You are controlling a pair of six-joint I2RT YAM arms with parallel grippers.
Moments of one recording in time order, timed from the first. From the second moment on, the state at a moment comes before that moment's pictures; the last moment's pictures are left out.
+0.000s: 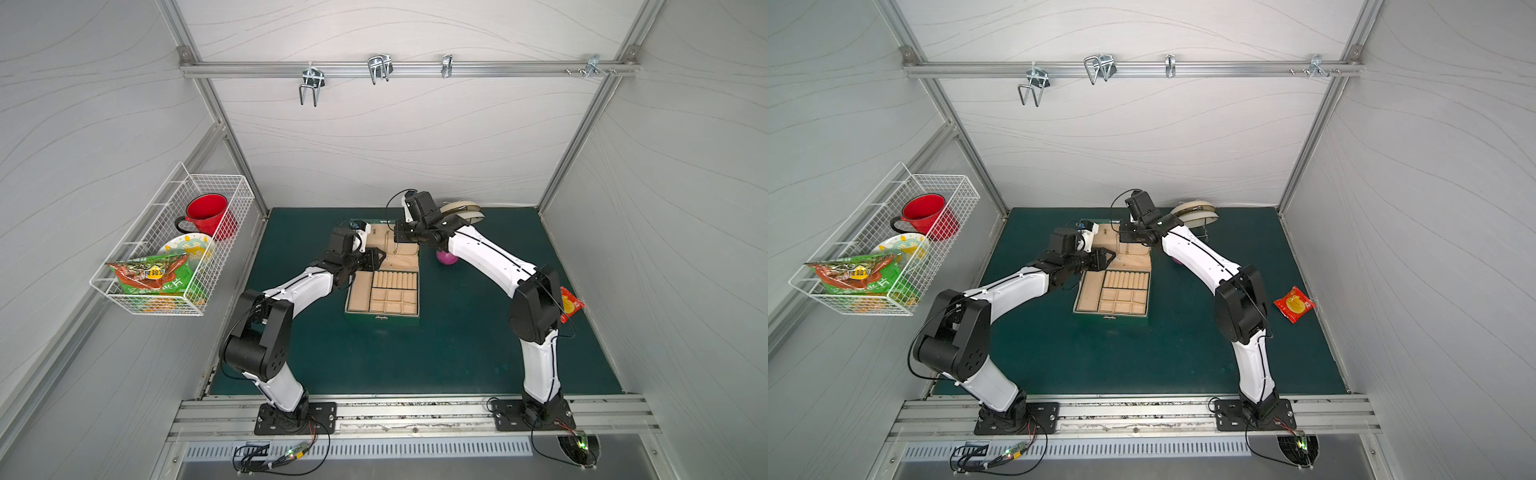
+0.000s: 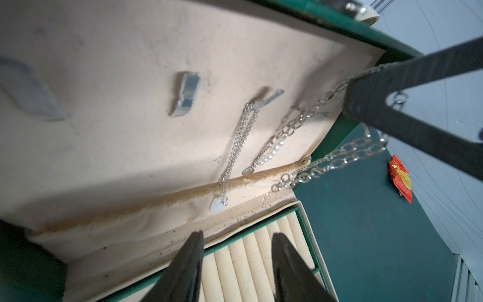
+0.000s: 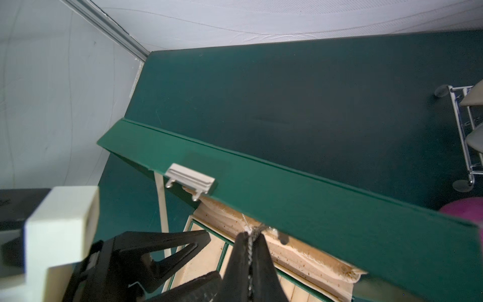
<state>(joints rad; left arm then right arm) -0.30 1.66 1.01 0.03 0.38 -0.32 0.70 2.04 1.91 -0.58 -0.02 0.48</state>
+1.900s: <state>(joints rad) -0.30 1.64 0.99 0.06 0.45 -0.30 0.67 2.07 1.87 -0.53 -0.01 0.52</state>
